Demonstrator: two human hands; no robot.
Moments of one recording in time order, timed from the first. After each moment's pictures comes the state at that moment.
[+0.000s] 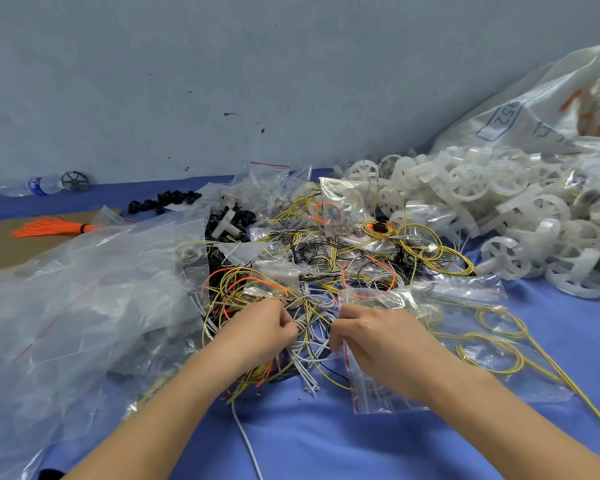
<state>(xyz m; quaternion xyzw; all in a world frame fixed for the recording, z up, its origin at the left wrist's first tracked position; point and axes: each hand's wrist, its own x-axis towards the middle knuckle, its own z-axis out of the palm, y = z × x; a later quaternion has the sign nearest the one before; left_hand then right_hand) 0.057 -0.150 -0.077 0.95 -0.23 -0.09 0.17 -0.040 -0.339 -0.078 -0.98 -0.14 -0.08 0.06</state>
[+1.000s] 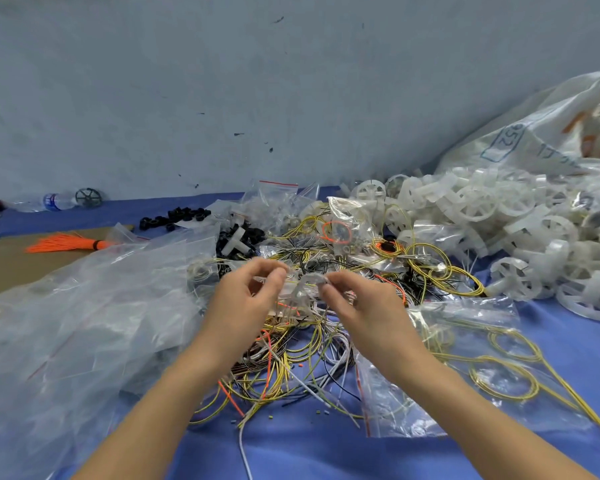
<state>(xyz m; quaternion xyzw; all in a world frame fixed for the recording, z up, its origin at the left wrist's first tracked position) 0.060 -0.128 -0.034 0.80 -0.24 0.11 0.54 -0.003 -0.308 -0.051 -0.88 -0.01 -0.27 0.39</state>
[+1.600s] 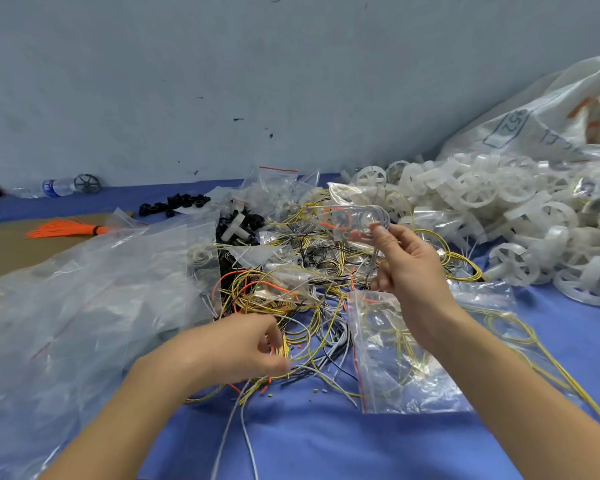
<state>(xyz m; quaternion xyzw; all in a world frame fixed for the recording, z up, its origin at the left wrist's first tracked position) 0.031 -0.104 -0.034 0.94 -0.28 -0.18 0.08 -0.002 -0.338 -0.030 -0.62 0.07 -0.23 0.75</state>
